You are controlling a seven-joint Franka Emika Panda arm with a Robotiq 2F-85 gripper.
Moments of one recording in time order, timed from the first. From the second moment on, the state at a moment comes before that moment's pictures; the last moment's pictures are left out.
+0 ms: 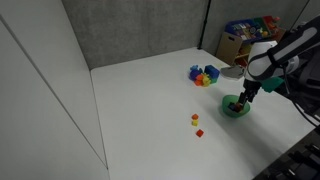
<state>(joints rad) -0.17 0.60 -0.06 -2.10 -0.03 2.47 -0.30</state>
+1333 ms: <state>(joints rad) -0.14 0.71 -0.06 -2.06 -0.07 2.54 -0.30</state>
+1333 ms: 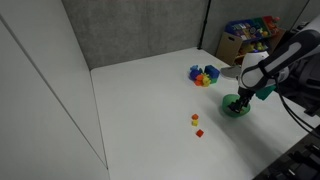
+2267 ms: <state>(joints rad) -0.08 0.71 -0.09 -2.02 -0.15 2.51 -0.26</state>
